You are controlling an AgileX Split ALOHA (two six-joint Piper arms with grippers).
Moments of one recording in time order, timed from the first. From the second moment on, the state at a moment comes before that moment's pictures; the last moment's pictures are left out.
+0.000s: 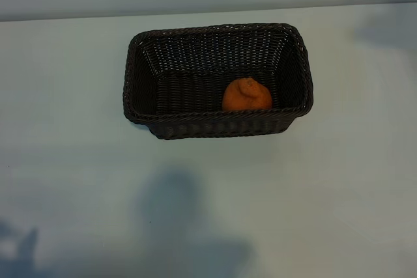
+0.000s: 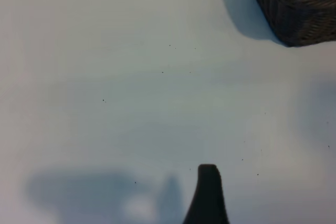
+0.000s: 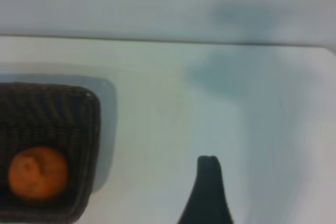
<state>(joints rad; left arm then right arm) 0.08 -0.01 -0.50 -0.18 1.10 0.18 -0.21 1.24 -1.69 0.15 1.23 -0.09</state>
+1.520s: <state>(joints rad) 0.08 -0.01 -0.50 -0.18 1.10 0.18 -0.13 -0.01 -0.56 0.07 1.12 -0.04</state>
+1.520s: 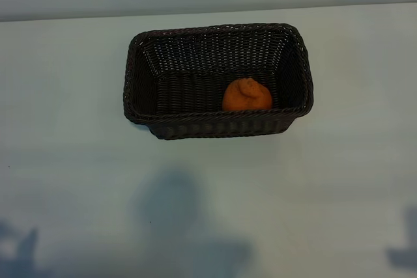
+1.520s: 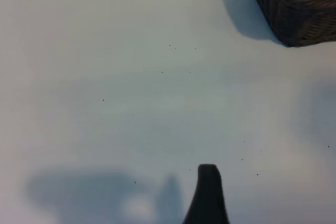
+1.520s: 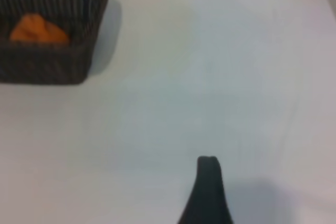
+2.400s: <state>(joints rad) 0.08 -0.01 -0.50 -0.18 1.10 0.18 -0.13 -0.01 -0.49 0.07 1.07 -0.04</state>
